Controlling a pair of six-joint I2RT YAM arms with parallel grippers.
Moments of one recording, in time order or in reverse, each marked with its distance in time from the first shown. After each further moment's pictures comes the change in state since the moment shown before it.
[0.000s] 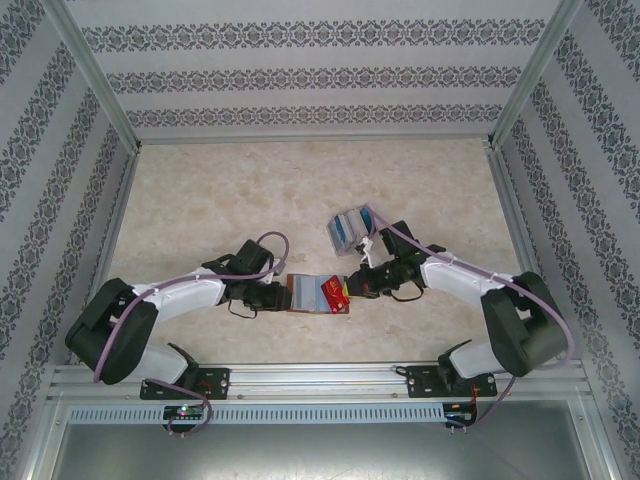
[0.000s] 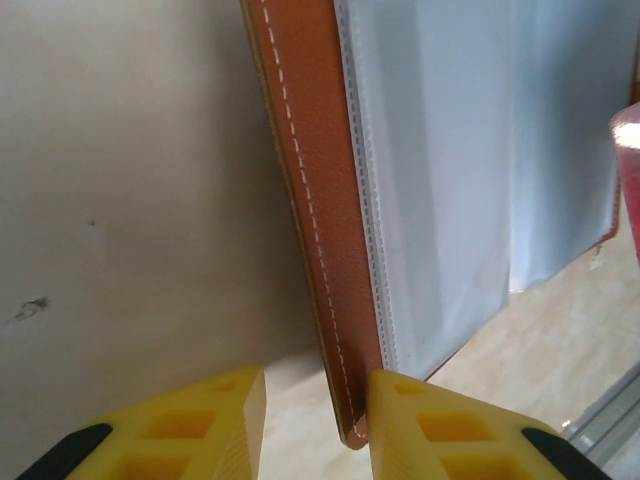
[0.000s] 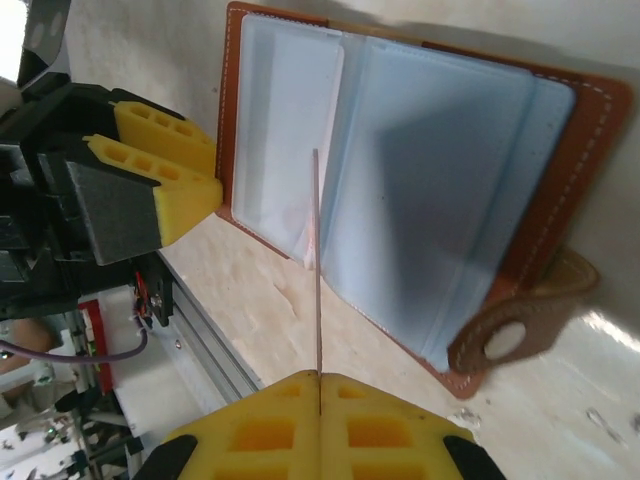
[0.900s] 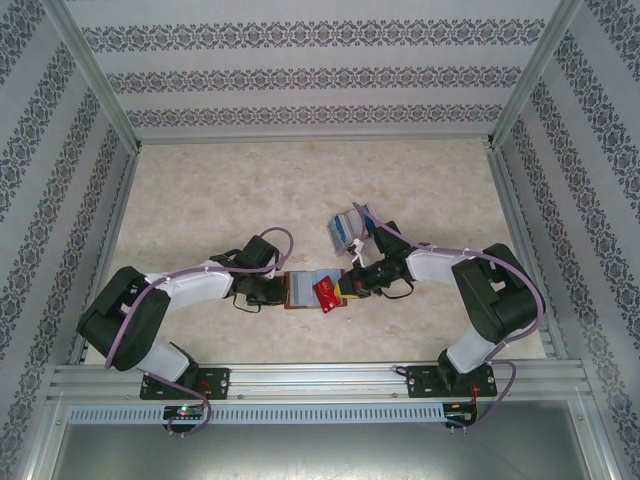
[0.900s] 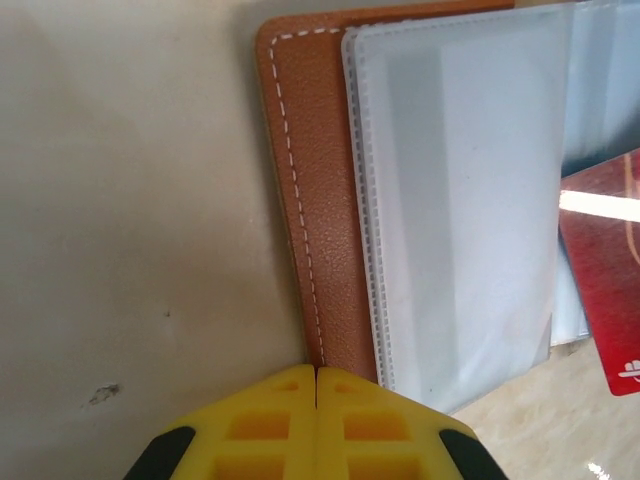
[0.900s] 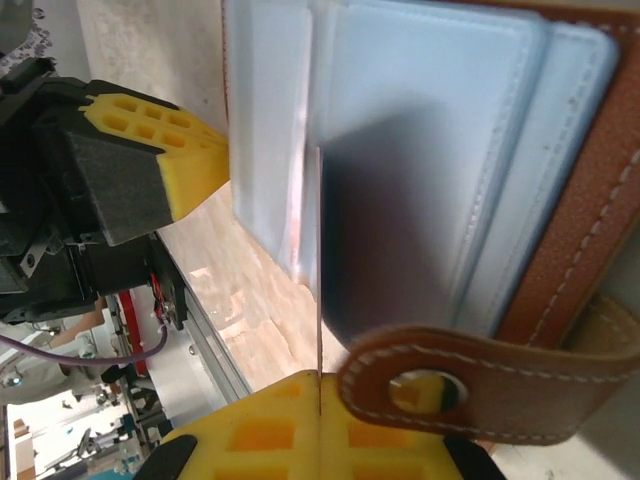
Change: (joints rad) left arm 0.000 0.086 0.060 -0.006 -0.099 -0.031; right arm 0.000 0.182 0.018 0.154 -0.093 0.016
